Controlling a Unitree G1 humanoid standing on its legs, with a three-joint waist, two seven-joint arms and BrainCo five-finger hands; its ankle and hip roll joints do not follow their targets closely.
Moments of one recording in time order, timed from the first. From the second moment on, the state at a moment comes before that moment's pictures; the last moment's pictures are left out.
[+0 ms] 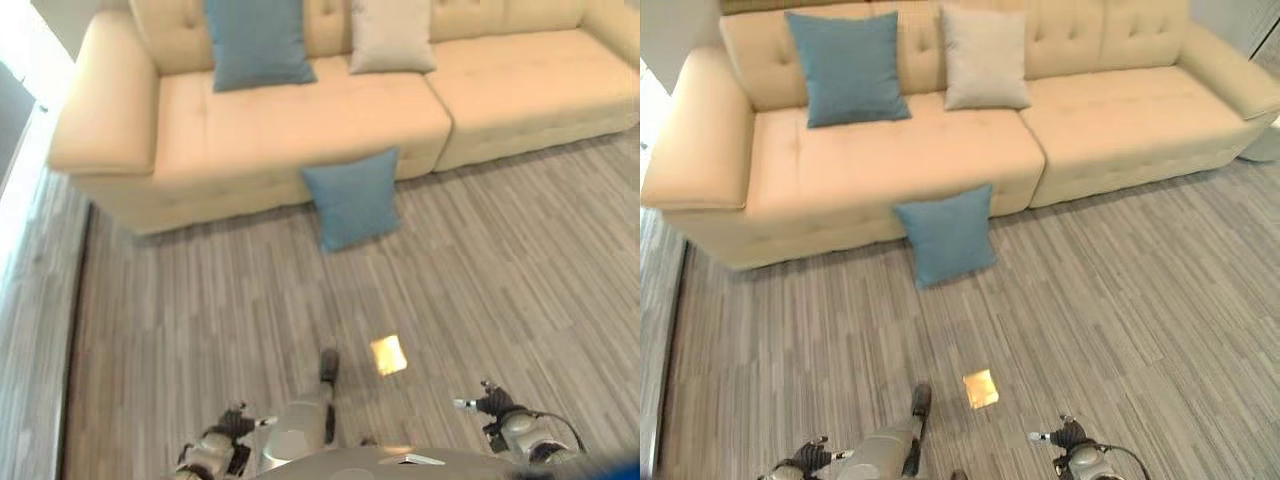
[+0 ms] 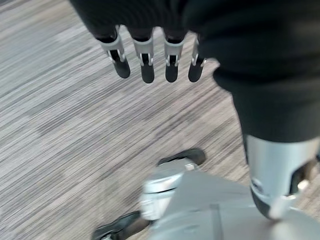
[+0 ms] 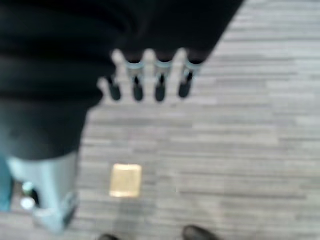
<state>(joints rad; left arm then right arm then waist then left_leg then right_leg) -0.04 0.28 -0.23 1.28 -0.05 -0.07 0.07 -0.11 -0.28 0.30 1.28 0.05 -0.05 -0.12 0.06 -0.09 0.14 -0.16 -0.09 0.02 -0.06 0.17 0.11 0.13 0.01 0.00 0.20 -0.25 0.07</state>
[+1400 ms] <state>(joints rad) -0.08 0.30 -0.23 1.28 -0.05 -0.07 0.06 -0.10 -0.29 0.30 1.23 0.04 -0.06 -0.12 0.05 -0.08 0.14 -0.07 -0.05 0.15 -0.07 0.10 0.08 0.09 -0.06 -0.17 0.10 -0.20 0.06</state>
